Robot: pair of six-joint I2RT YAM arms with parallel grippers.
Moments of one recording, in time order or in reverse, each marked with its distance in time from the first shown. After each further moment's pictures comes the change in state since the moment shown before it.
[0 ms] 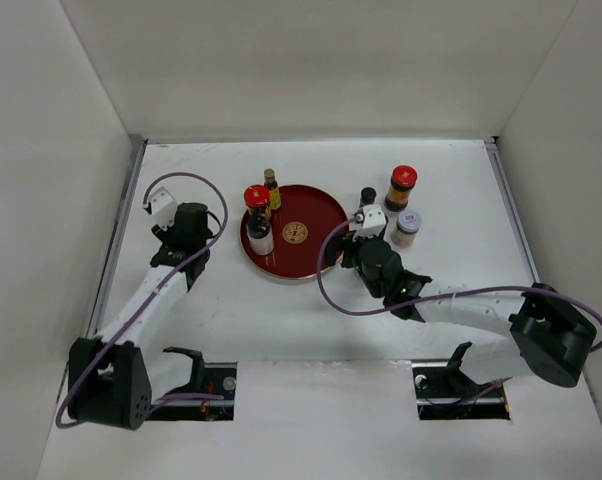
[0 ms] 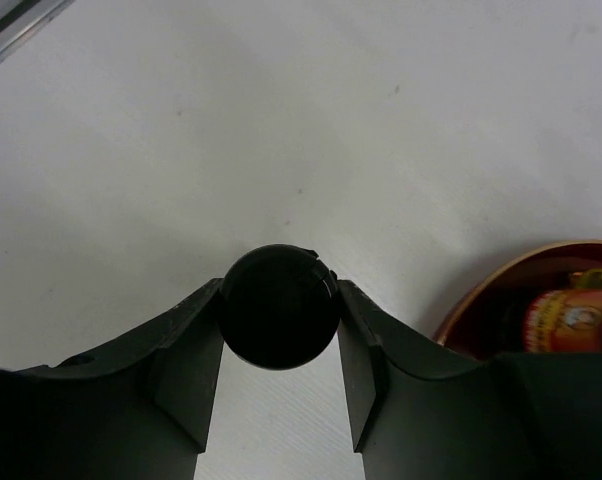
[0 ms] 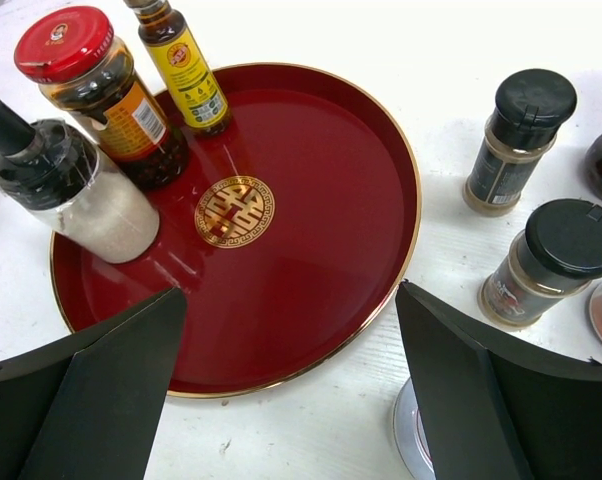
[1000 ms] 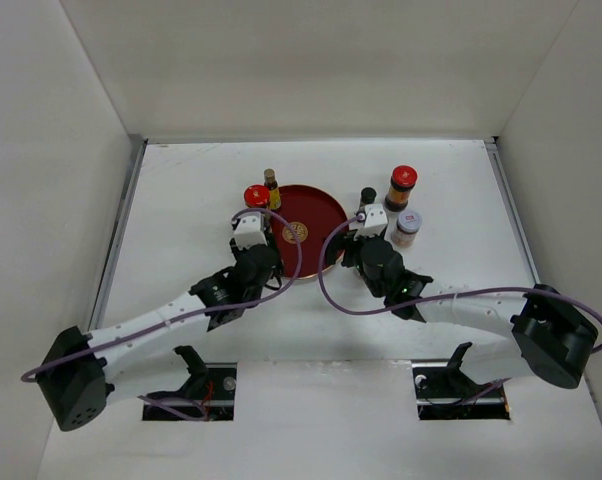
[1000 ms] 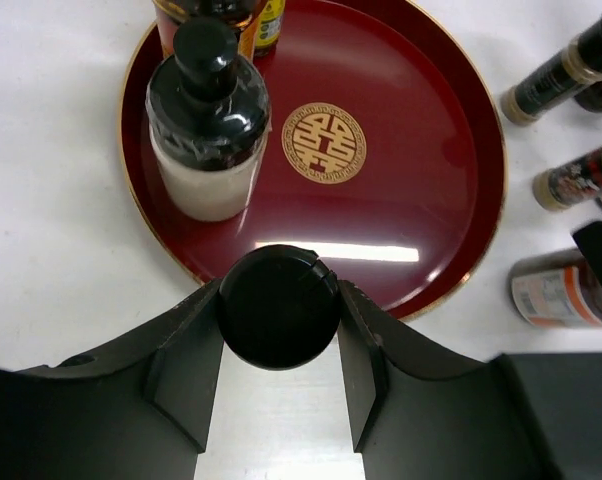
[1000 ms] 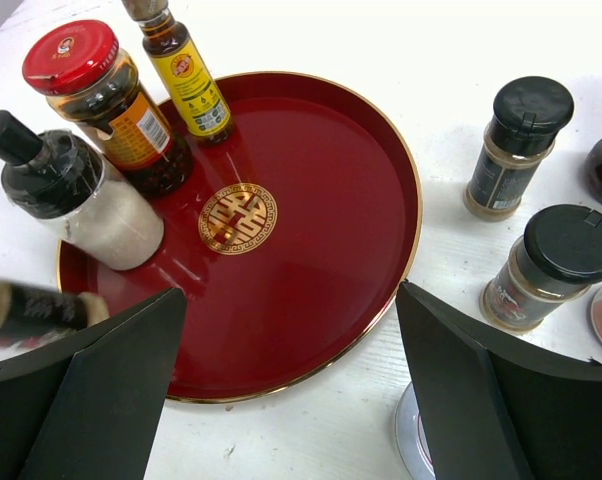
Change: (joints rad) left arm -0.725 -0.187 -0.083 0.023 -0.074 0.029; right arm -0.005 -0.005 0.002 0.007 0.000 0.005
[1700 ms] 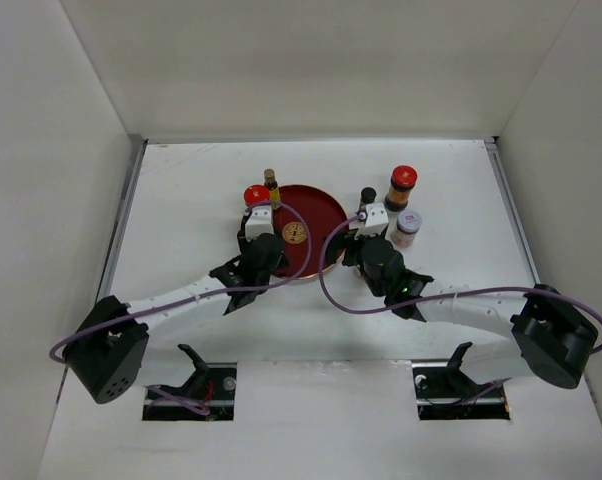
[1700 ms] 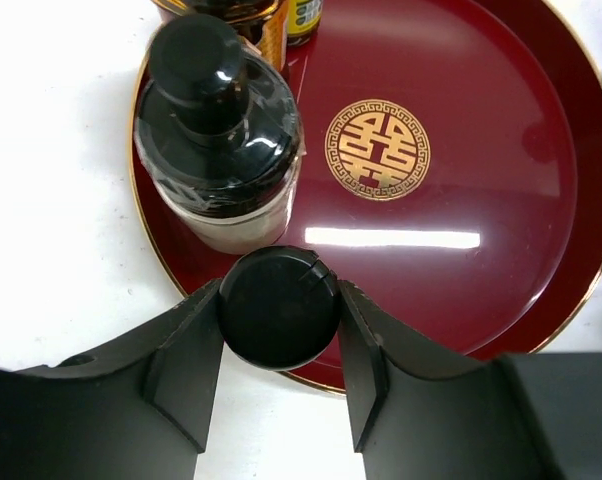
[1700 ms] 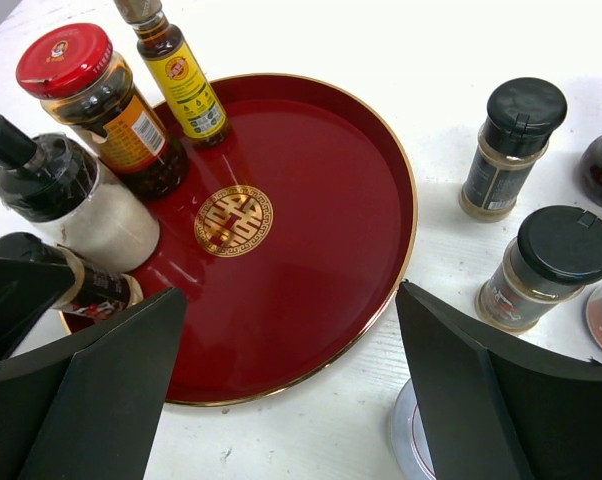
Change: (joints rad) left arm 0.116 0.252 0.008 0.188 0.055 0.128; right arm -0.006 0.000 0.000 0.001 0.000 0.000
